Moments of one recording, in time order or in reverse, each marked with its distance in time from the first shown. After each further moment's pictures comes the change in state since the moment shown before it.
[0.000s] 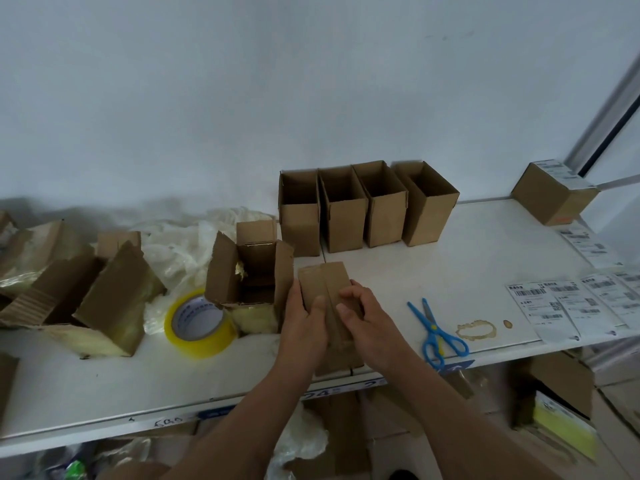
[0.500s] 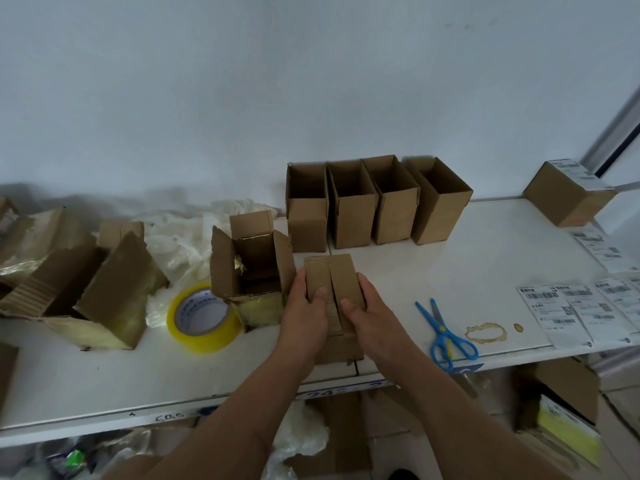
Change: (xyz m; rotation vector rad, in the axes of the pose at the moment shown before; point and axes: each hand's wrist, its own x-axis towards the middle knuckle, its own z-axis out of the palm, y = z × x) left_hand 0.021 -0.001 -0.006 -0.173 -0.044 -0.005; right_hand 0.015 -0.004 0.010 0.175 0.010 0.166
